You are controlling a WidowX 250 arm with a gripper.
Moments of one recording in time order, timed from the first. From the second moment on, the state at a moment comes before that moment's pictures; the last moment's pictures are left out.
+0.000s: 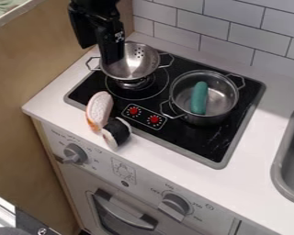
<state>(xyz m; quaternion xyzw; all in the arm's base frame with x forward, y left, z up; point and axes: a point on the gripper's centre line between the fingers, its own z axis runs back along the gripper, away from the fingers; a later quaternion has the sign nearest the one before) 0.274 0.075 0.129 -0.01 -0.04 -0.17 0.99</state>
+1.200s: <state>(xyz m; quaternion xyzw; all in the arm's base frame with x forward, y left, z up) 0.283 0.084 0.124 -0.02 0.03 -0.19 0.98</state>
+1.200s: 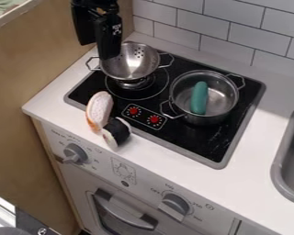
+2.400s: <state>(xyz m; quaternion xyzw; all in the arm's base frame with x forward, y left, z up) 0.251 0.051 0.072 0.03 -0.04 -0.15 0.99</state>
